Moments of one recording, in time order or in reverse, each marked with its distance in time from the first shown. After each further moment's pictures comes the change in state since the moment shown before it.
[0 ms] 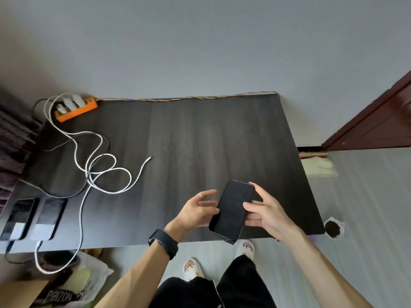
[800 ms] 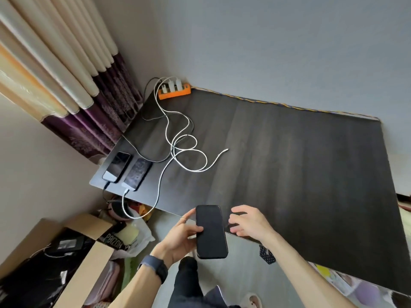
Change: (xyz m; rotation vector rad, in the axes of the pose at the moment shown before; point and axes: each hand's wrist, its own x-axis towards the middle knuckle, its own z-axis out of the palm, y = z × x) left_hand -0.125 -0.131 -0.166 -0.649 0.385 -0.093; right_hand 0.044 0.065 0.215 -0.518 -0.185 0.101
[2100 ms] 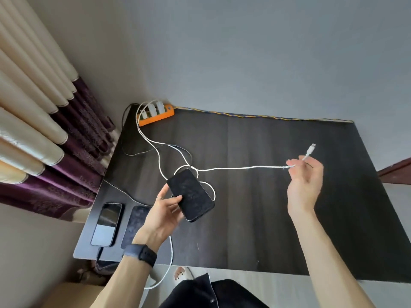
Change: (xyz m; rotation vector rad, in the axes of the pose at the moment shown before) left_hand 0.083 0.255 -0.070 -0.227 -0.235 0.124; right_hand 0.051 -0.204 0.004 0.568 1.081 -0.608
